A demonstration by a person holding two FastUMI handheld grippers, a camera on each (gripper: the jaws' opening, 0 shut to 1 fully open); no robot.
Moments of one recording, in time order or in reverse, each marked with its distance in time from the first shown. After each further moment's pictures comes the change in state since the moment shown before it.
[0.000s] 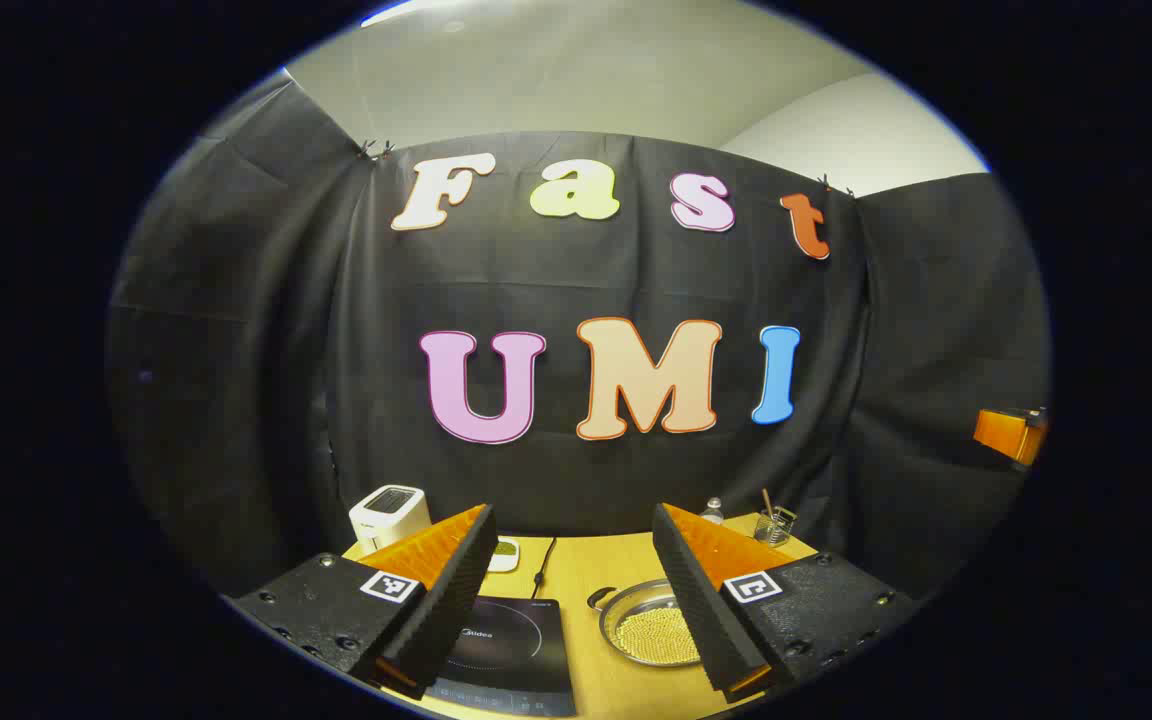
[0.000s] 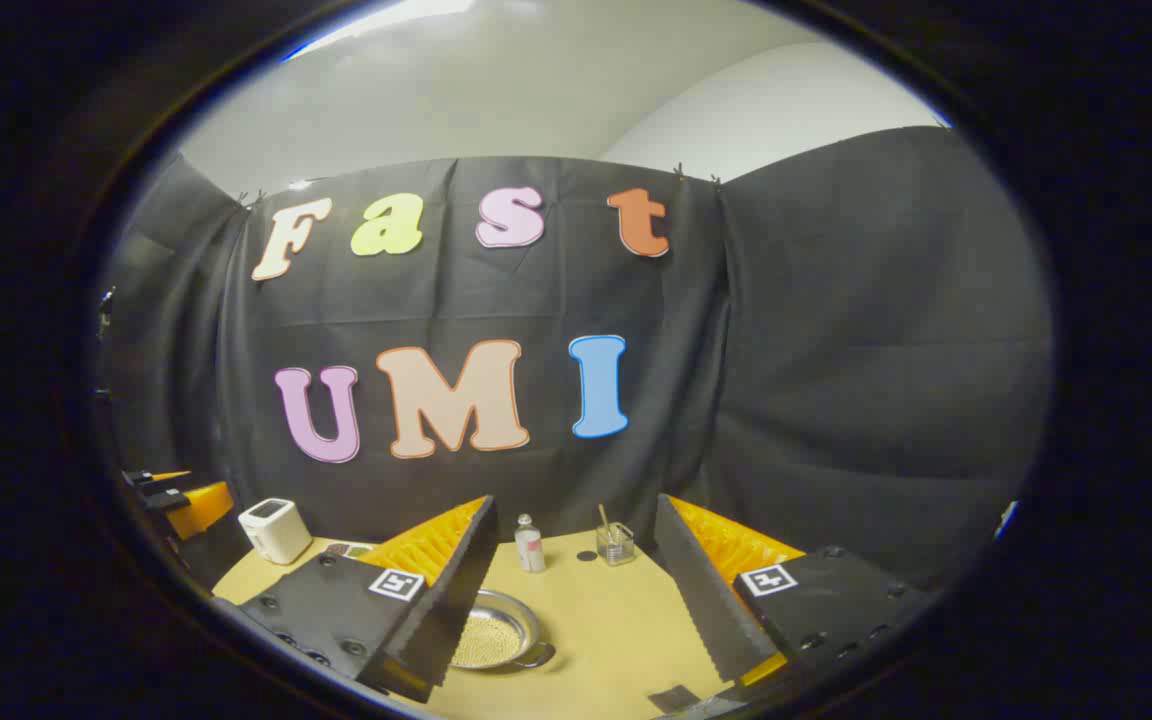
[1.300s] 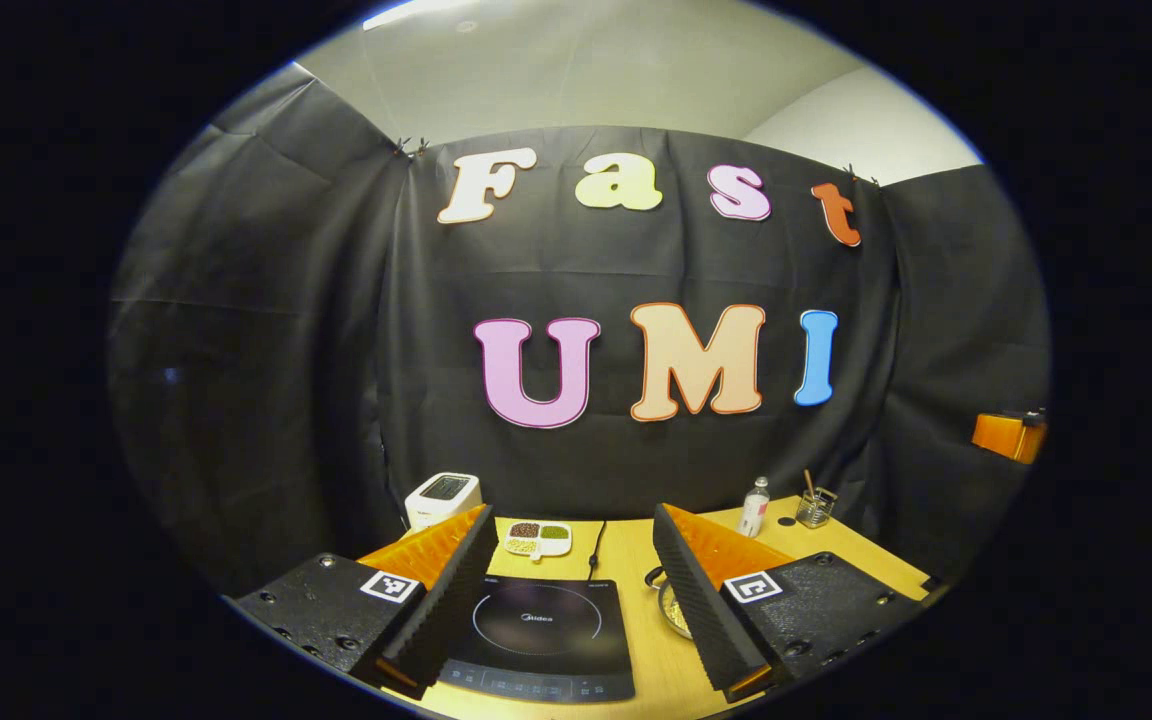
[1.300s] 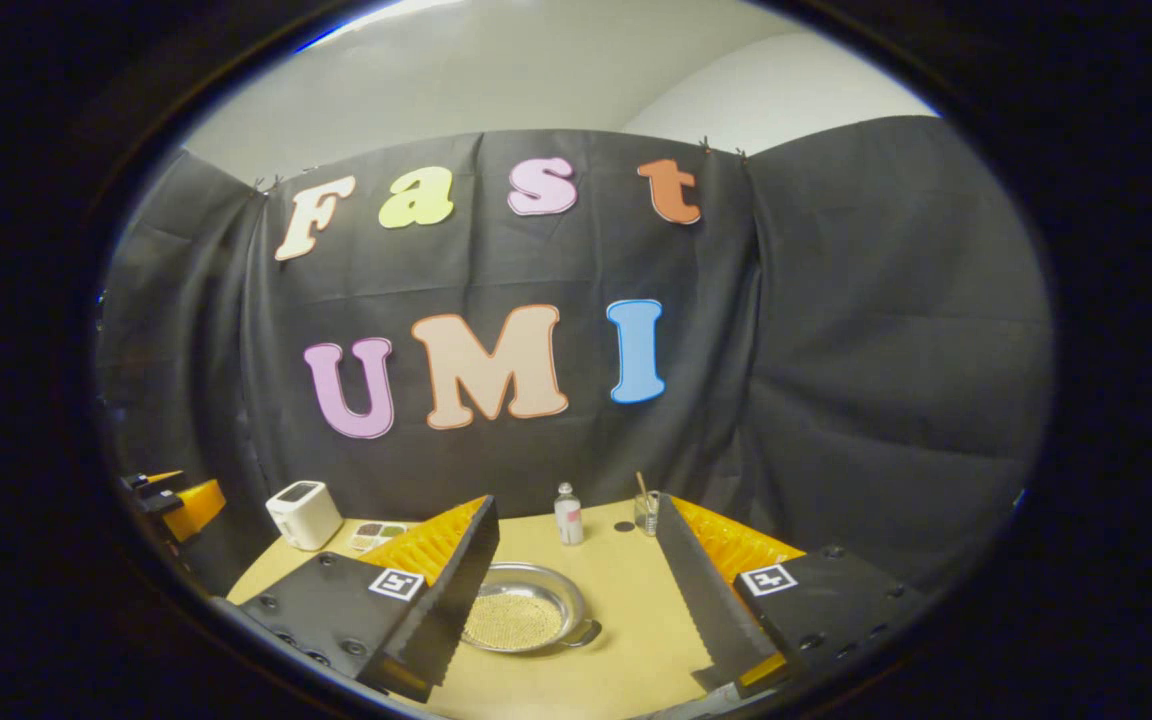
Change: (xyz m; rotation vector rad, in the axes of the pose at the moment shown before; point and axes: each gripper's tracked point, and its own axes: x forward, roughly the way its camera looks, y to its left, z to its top) left arm -0.039 0.067 -0.021 0.030 0.028 0.092; right arm -0.013 0.062 -0.042 0.023 0.096 0.063
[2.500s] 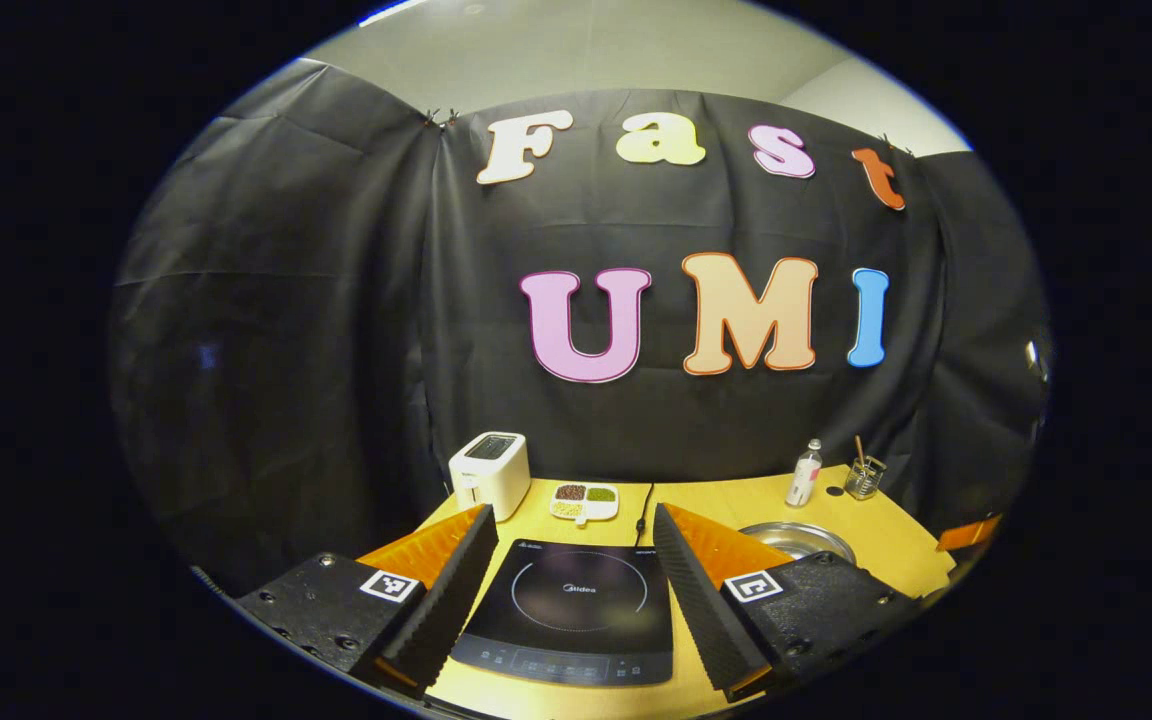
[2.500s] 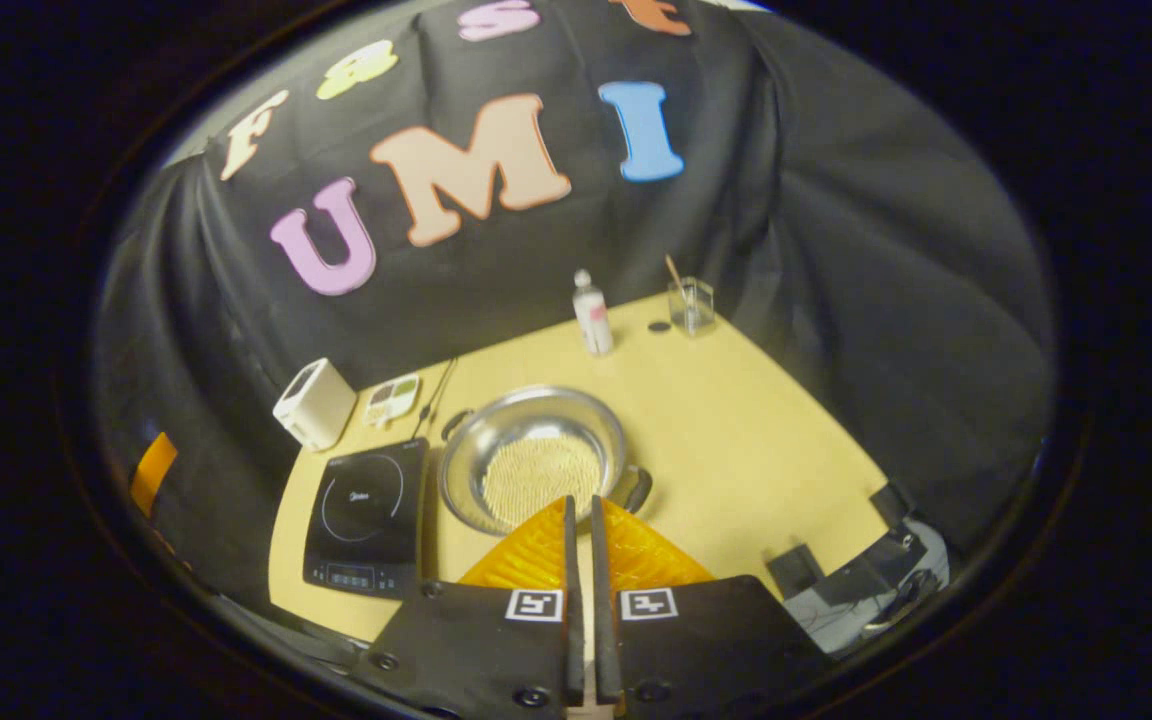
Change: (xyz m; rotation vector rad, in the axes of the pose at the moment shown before) left arm 0.018 0.030 -0.054 -0.006 0.133 0.146; right arm 0.042 0.005 -0.231 0.160 0.718 0.042
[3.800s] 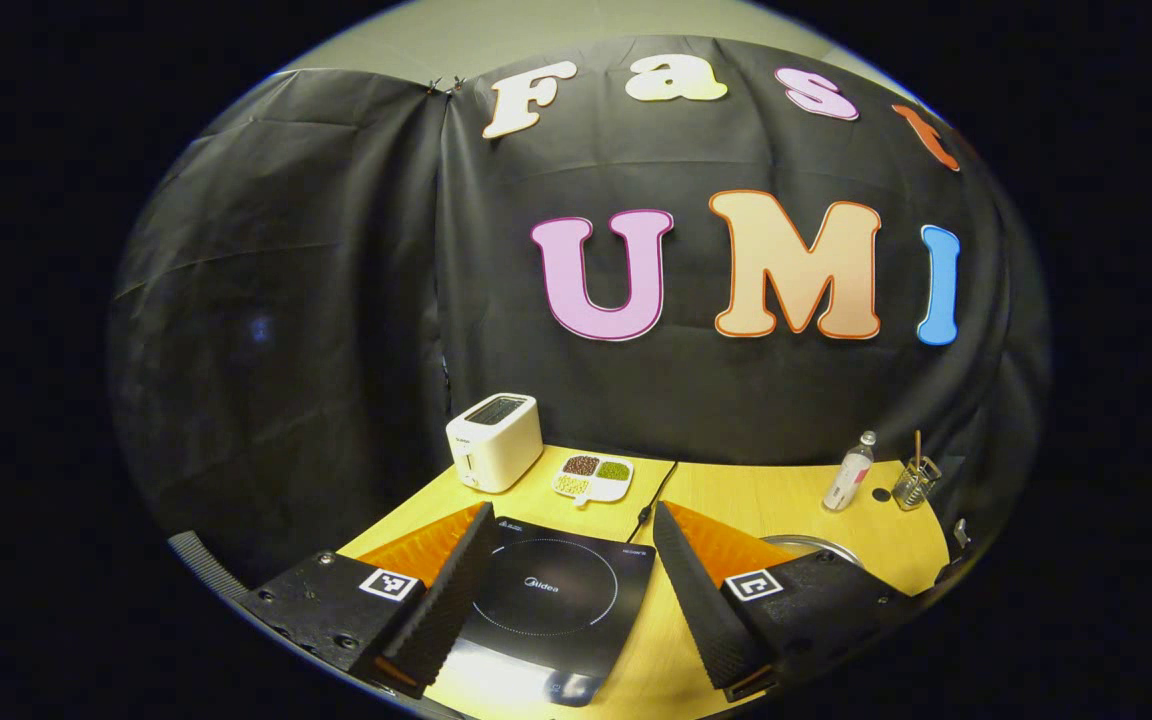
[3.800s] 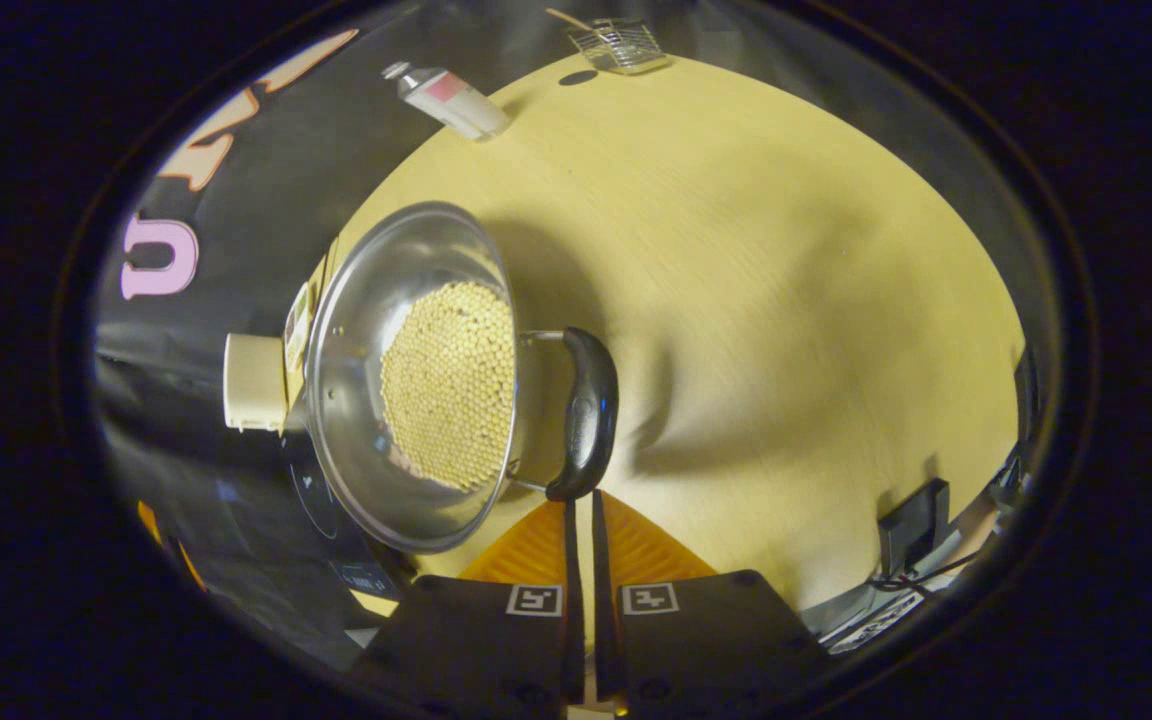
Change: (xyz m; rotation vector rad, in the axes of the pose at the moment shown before) left arm 0.081 -0.073 -0.026 -0.008 0.141 0.198; right arm 0.167 -0.053 -0.077 0.308 0.587 -0.005
